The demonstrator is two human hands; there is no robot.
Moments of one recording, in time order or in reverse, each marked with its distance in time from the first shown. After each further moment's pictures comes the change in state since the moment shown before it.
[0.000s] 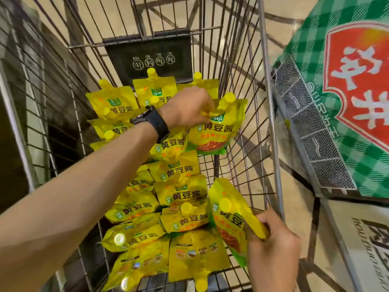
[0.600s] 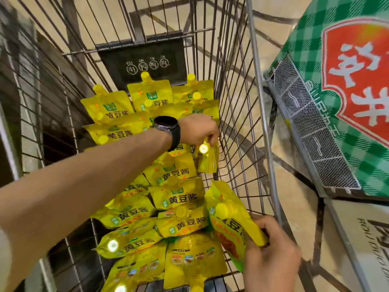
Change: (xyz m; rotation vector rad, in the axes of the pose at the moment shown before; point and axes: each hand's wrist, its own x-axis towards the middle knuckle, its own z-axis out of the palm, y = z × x) left_hand 0.019 0.006 0.054 0.206 -0.338 0.243; right_hand -0.004 0.000 0.000 0.184 0.046 0.036
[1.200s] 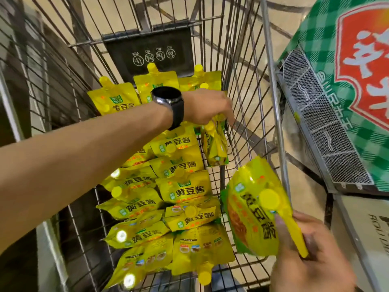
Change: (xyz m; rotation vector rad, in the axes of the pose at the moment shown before) left_hand -0.008 -0.008 -0.035 0.160 0.047 0.088; right_hand 0.003 -0.013 -0.017 0.271 0.073 -0.008
